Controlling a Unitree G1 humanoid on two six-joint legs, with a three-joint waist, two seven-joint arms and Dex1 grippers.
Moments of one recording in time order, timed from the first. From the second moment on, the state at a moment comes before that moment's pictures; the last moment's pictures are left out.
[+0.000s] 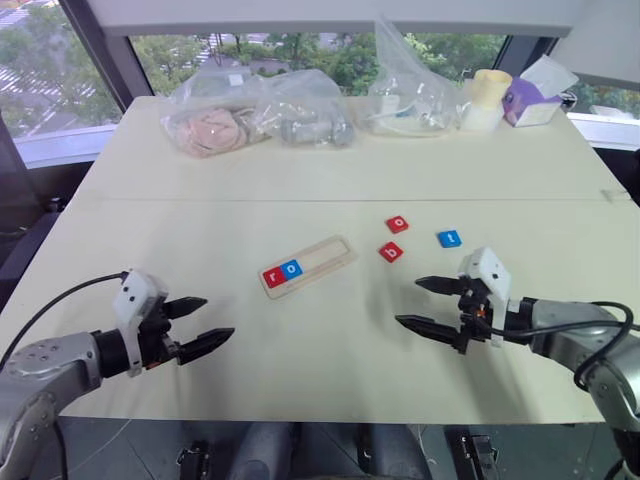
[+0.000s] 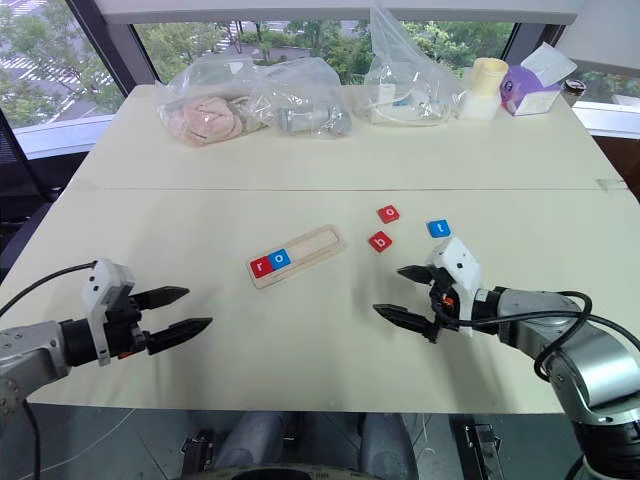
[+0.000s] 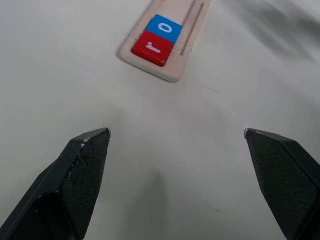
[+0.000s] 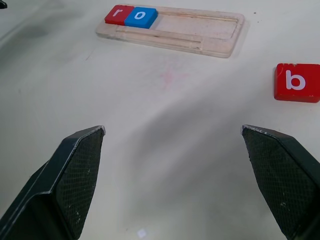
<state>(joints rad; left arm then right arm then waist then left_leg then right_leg) 0.23 0.82 0.36 -0.51 -0.73 0.74 -0.80 -0.04 -0.82 -0.13 -0.49 0.63 0.77 0.83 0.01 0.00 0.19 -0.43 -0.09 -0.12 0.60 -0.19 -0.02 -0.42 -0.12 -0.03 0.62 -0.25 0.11</state>
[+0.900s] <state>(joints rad) 0.06 1.03 0.45 -0.43 -0.74 0.80 -0.91 -0.13 -0.80 -0.12 -0.48 0.66 0.80 0.81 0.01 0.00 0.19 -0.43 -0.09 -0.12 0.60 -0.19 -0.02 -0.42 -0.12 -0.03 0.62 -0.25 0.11</state>
